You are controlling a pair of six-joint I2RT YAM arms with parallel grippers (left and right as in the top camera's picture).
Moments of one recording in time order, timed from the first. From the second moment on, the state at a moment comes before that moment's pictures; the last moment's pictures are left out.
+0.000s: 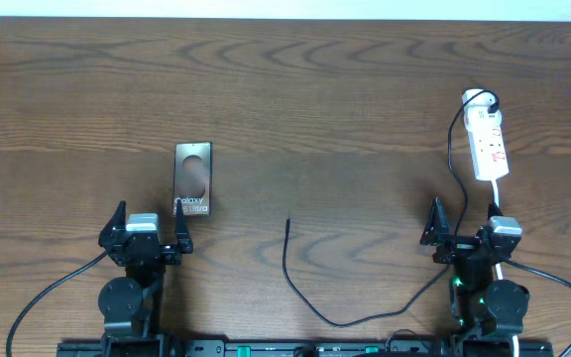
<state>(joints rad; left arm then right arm) 0.03 0.01 0.02 -0.12 0.00 0.06 -0.04 0.01 0.01 -0.07 -0.01 0.17</state>
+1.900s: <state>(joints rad) 0.03 1.70 1.57 -1.14 0.06 0.03 -0.04 0.01 0.01 -0.07 -0.01 0.17</state>
